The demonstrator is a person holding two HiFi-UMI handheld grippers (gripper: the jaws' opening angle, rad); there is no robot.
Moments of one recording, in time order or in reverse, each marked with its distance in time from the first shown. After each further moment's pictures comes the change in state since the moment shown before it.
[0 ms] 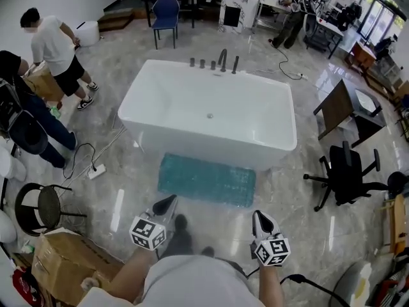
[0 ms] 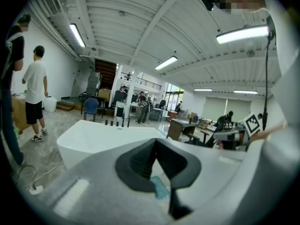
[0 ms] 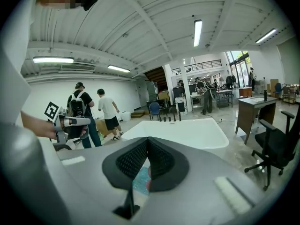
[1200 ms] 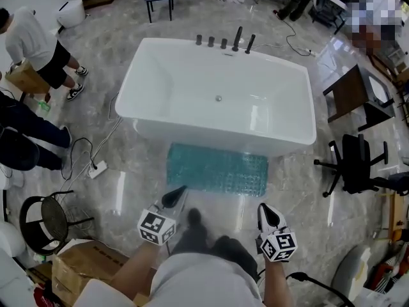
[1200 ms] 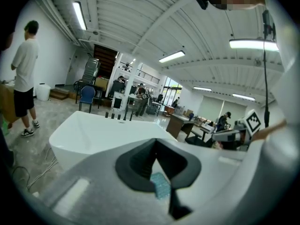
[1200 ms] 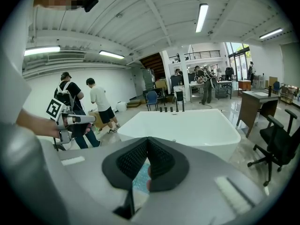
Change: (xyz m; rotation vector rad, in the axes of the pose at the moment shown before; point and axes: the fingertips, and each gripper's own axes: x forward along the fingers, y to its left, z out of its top) left arm 0.114 0.242 0.013 -0.068 0.089 -0.089; right arm 0.257 0.055 0.020 0.034 0.147 -0.055
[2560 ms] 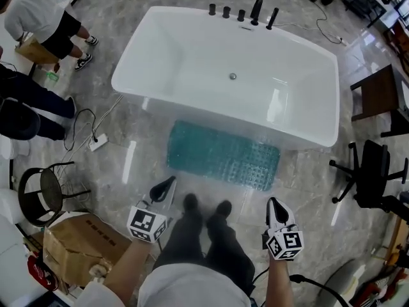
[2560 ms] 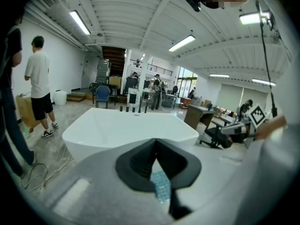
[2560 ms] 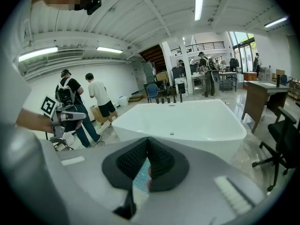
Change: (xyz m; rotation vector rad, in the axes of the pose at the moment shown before) left arm 0.128 0.024 -0.069 0.029 0.081 0.234; right arm 0.092 -0.176 -0.059 0.013 0.072 0.064
